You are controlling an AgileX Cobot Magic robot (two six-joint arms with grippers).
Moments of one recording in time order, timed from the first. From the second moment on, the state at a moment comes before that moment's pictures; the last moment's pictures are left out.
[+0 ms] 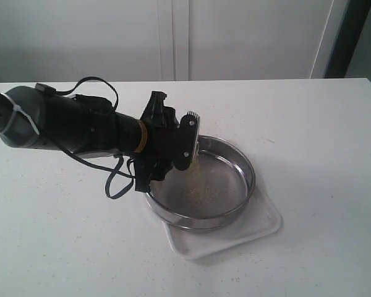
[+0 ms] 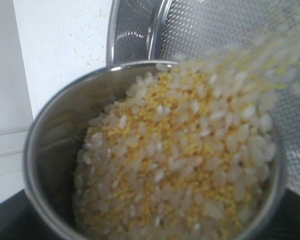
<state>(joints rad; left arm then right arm) -0.71 1.89 -1.15 0.94 0.07 0.33 0.09 0.00 -0.01 0.00 0.36 0.11</state>
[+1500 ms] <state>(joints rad) -0.76 1.91 -1.24 0.97 0.31 0.44 0.09 0.00 -0.01 0.00 0.36 0.11</state>
